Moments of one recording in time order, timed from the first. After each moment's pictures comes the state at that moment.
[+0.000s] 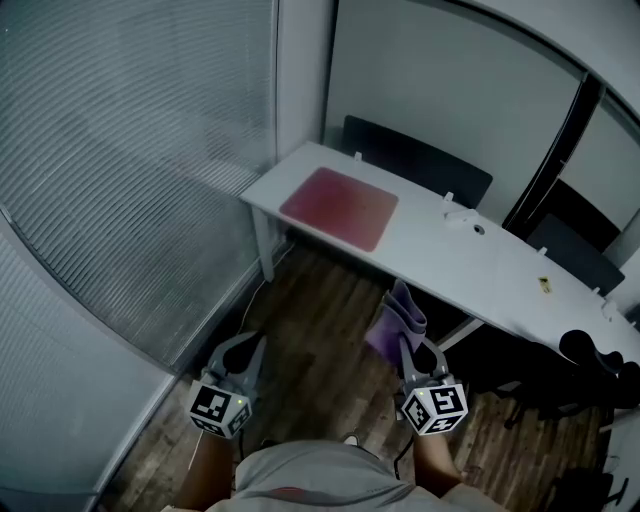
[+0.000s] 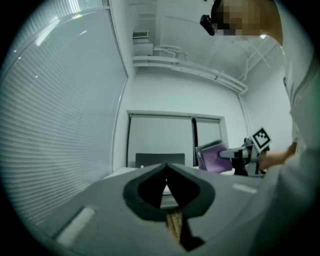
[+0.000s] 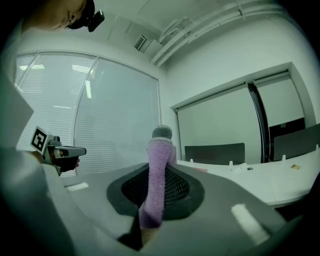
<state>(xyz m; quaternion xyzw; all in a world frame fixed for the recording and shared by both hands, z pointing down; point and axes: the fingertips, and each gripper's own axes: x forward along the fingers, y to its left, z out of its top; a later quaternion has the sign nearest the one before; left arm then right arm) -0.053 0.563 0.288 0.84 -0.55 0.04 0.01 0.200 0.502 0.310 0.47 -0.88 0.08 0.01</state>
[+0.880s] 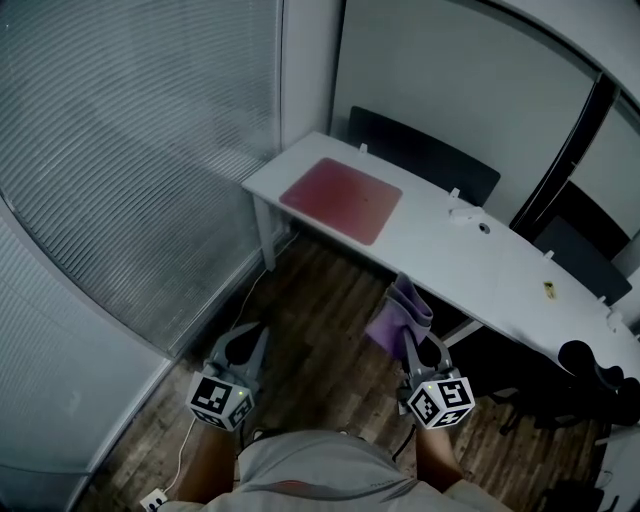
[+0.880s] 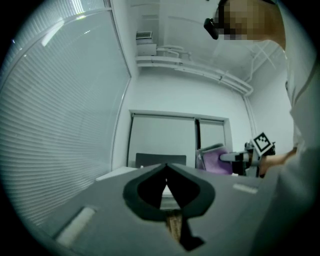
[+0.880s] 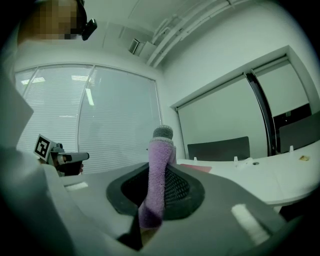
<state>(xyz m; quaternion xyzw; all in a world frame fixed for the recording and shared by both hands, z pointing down) -0.004 0.547 0.292 0.82 -0.57 0.02 0.02 0.248 0.477 0.320 0.43 -0.90 0.11 -0.02</state>
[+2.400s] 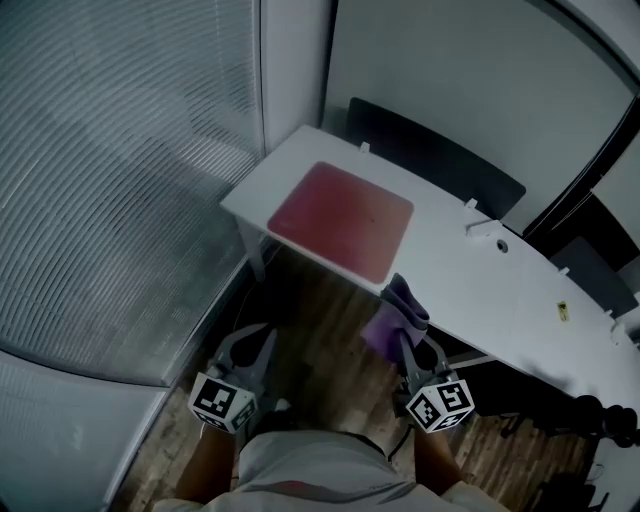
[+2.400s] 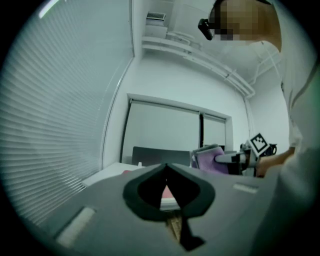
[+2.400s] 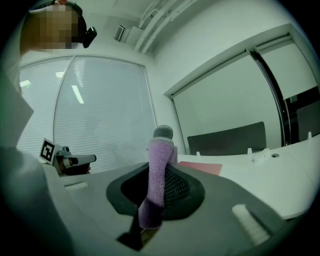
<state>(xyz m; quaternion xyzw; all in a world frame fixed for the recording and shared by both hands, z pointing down) -0.093 0.267 0.336 0.85 -0.51 0.03 0.07 0.137 0.223 0.362 0.43 -0.89 0.16 0.00</state>
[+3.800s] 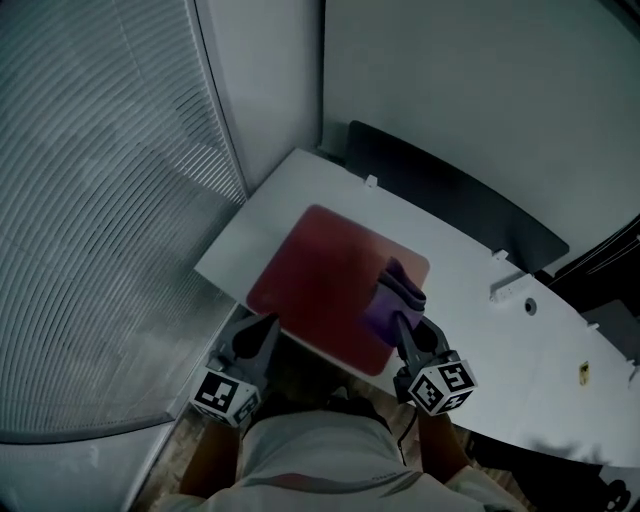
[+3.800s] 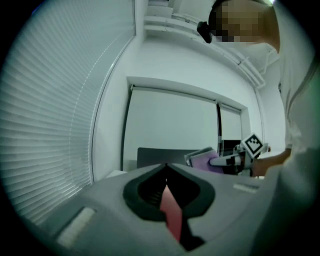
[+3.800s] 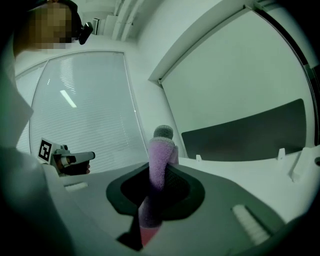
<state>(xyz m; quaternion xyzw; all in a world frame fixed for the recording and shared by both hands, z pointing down) -0.076 -0.090 0.349 0.84 -0.53 0.06 0.06 0.131 -0.153 0.401 0.39 -0.90 0.20 0.00</state>
